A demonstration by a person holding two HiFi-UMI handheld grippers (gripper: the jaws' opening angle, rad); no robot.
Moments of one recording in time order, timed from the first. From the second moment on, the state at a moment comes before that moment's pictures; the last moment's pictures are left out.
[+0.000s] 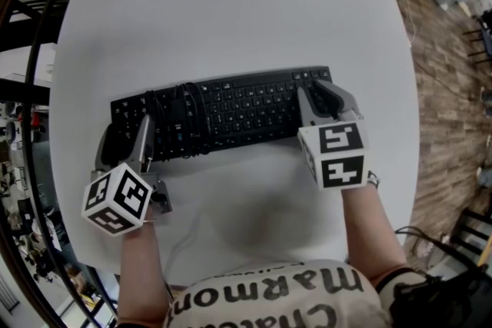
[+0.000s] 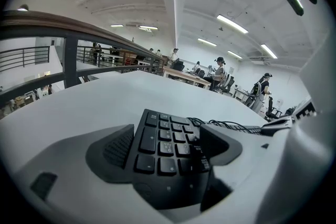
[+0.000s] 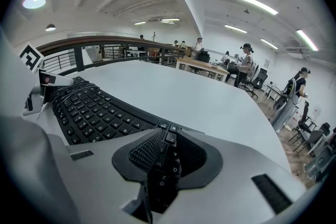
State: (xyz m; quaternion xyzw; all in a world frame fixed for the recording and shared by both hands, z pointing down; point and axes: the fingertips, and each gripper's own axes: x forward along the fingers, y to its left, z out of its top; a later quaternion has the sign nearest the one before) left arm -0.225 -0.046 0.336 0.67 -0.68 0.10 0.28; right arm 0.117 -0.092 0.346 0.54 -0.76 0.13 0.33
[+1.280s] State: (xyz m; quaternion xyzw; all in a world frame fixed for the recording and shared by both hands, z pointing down) left arm -0.211 -0.041 0.311 0.68 -0.71 0.10 0.17; right arm 0.100 -0.096 0.328 0.54 -0.77 0.11 0.33
